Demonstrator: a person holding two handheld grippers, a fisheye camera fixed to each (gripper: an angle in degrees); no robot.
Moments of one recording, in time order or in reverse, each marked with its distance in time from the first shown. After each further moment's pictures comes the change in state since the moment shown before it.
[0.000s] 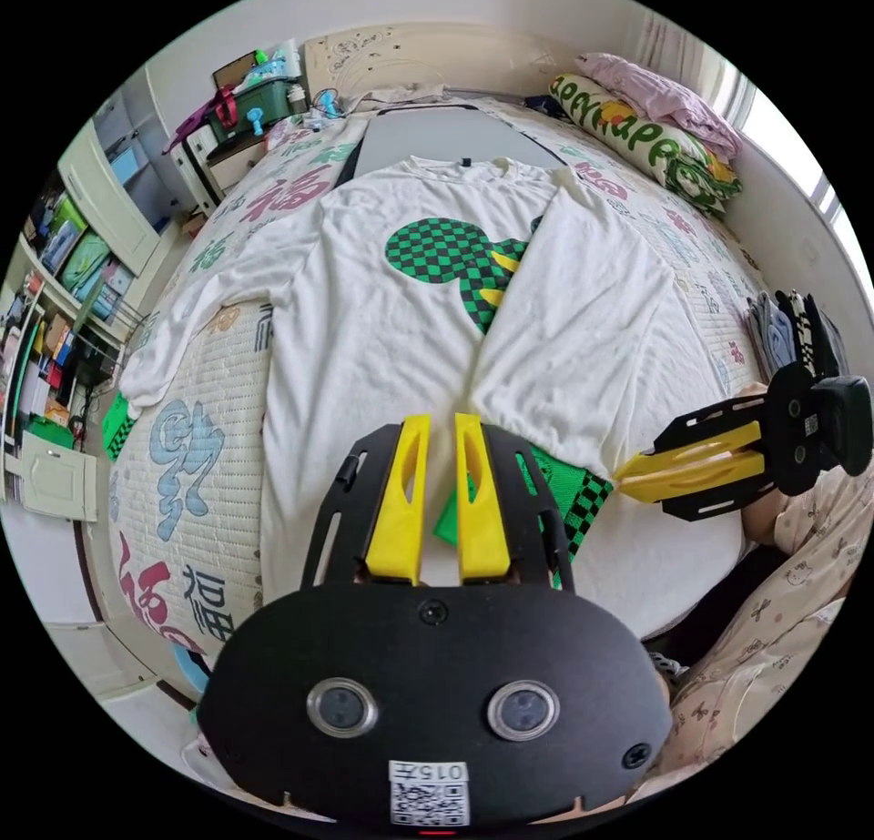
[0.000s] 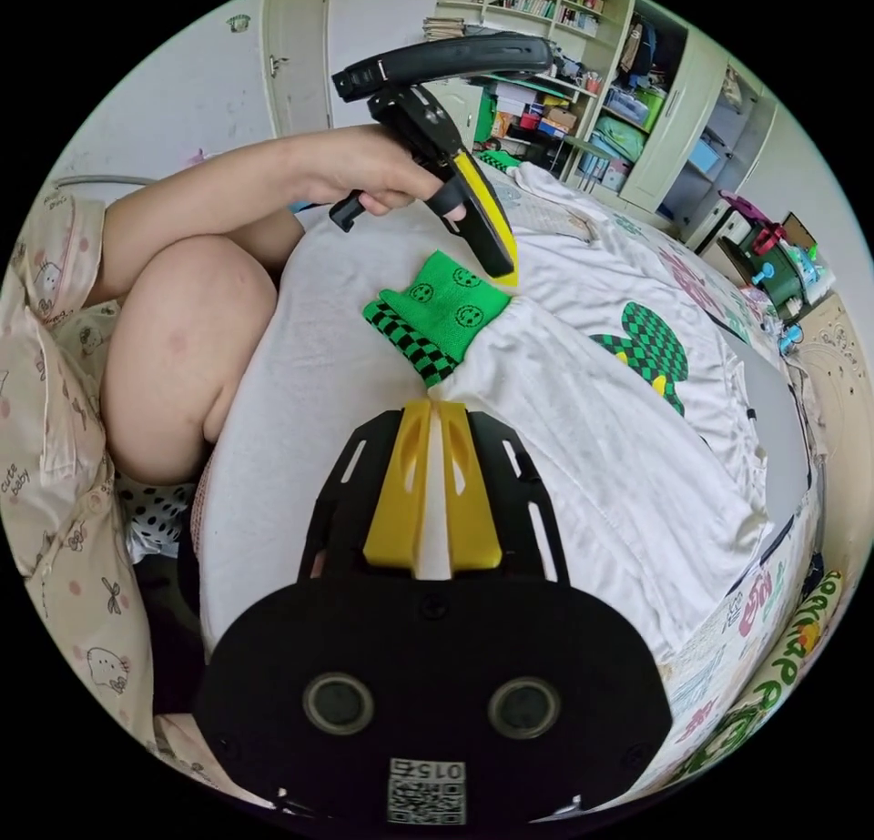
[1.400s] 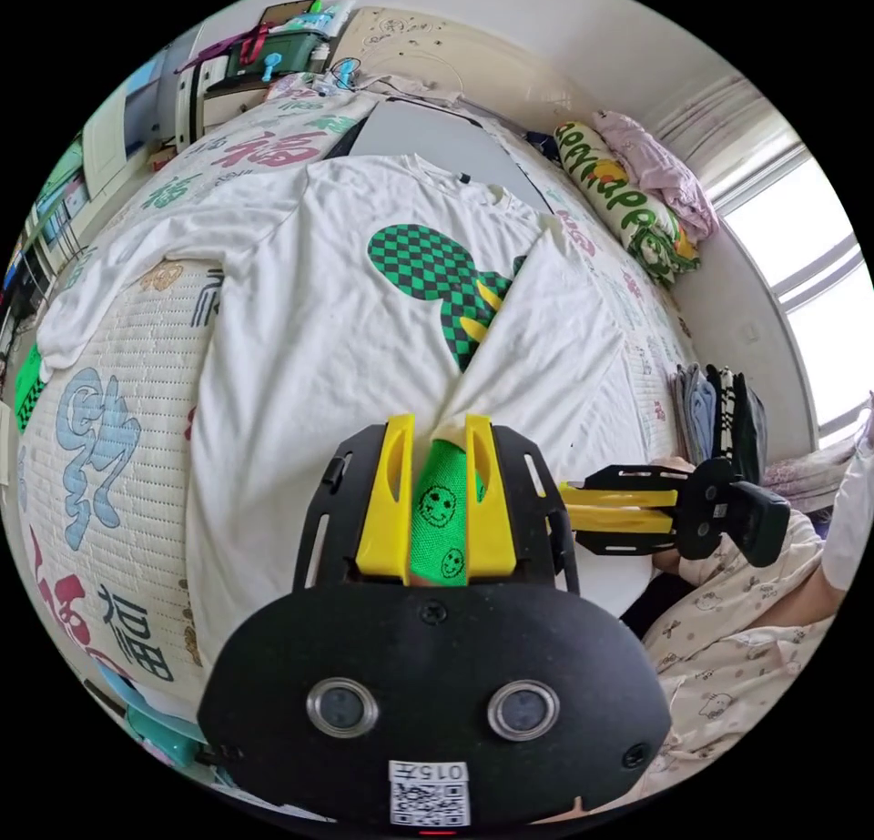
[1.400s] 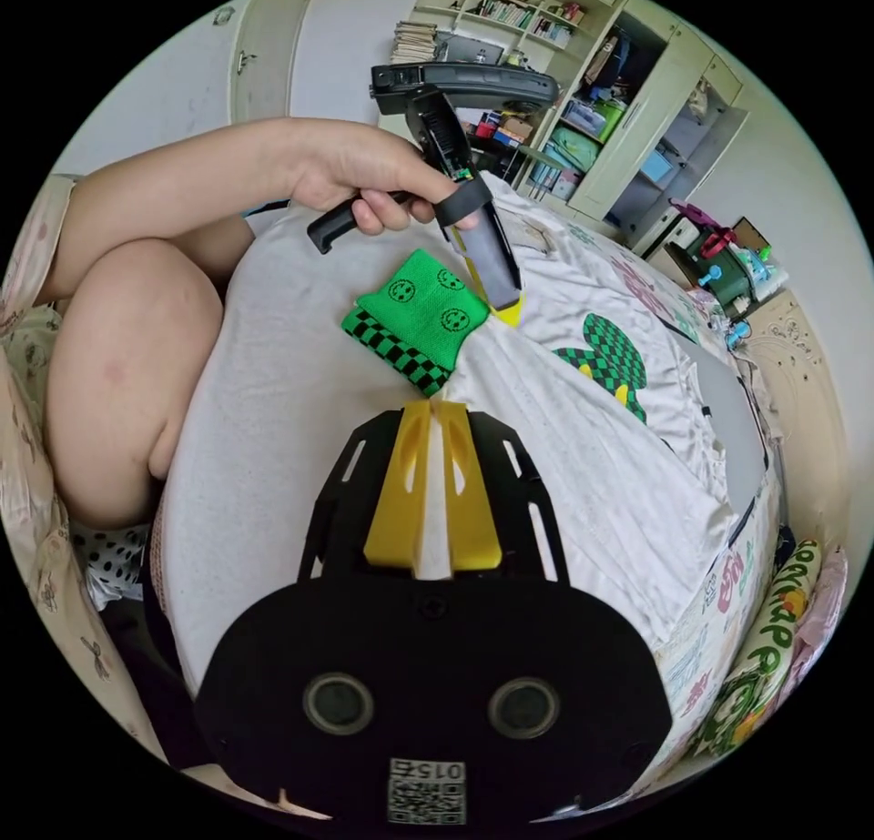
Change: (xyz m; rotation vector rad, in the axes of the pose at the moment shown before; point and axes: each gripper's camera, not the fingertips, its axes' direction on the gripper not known) left arm 0.003 -0.096 0.031 0.007 0.348 -0.138; right arm -0.023 -0.039 -0.079 0.018 0.183 0.049
